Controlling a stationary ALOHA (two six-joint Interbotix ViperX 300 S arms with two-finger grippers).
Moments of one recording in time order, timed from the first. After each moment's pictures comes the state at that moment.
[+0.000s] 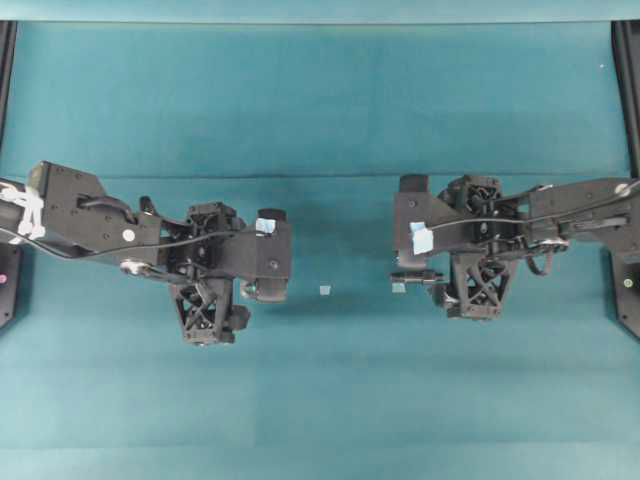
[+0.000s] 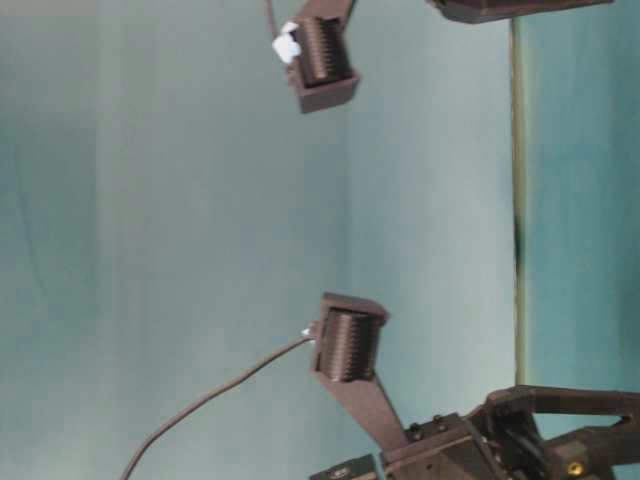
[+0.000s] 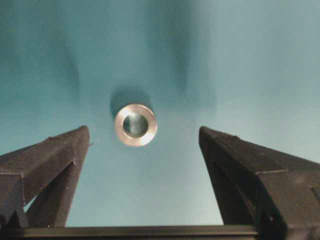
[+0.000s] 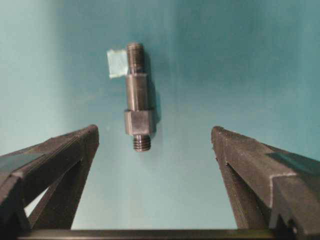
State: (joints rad) left arm -0.02 0.06 0.63 0.02 0.44 -0.04; right arm -0.04 -0.10 0.77 -0.04 0.54 0.05
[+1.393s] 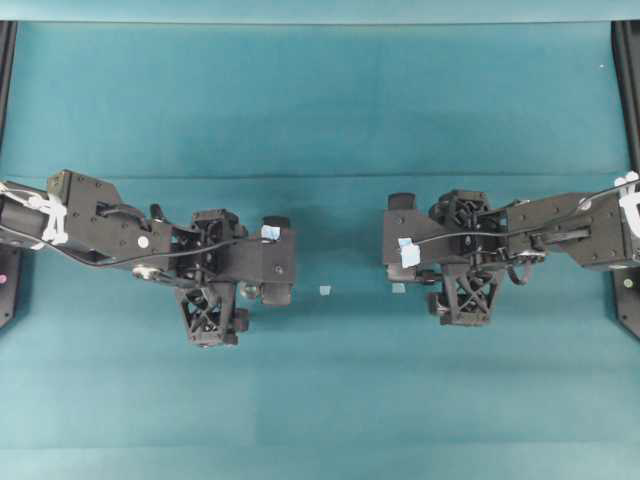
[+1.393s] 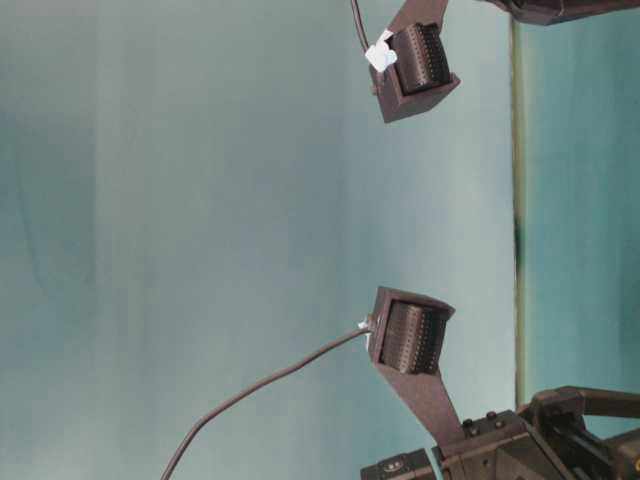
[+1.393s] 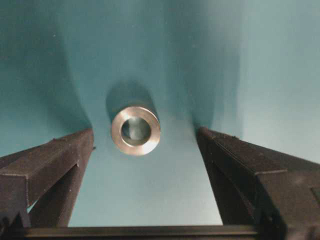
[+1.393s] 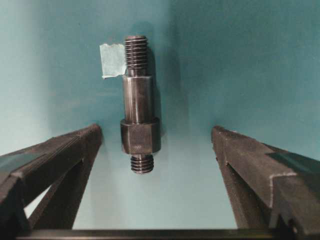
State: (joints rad) left arm -0.02 0.13 0.63 0.02 0.39 -0.04; right arm -0.04 0.02 0.80 -0.04 0.44 0.04
